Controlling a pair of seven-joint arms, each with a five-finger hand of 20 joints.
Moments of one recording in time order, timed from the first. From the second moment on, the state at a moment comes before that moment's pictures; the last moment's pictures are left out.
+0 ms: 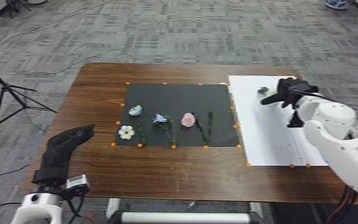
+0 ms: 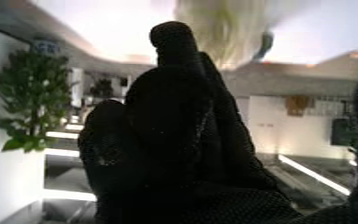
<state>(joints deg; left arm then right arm) 131.2 -56.1 -93.8 -119.3 61.2 20.9 13.5 -67.9 -43.4 60.7 -85.3 -130.1 -13.0 18.4</state>
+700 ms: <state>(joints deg) 130.6 -56.5 -93.4 -119.3 61.3 20.4 12.8 -59.4 -57.5 60.2 -71.3 -136.6 -16.0 26.0</state>
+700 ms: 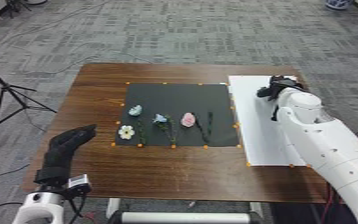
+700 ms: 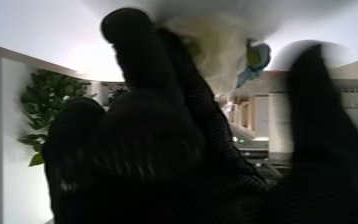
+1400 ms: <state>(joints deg) 131.3 -56.5 -93.9 -119.4 61.2 20.4 12.8 -63.4 -45.5 57.3 -86.5 -130.1 -7.3 20.1</state>
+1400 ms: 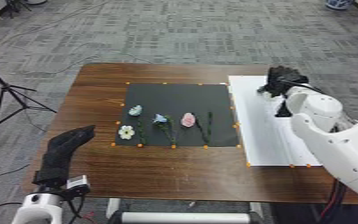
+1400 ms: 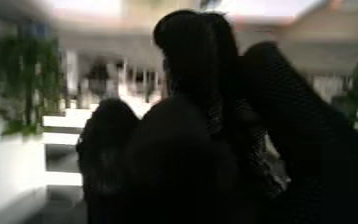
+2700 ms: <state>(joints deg) 131.3 -56.6 -93.9 -119.5 61.4 20.2 12.7 -60.9 -45.6 52.5 -79.6 -127.0 0.4 14.3</state>
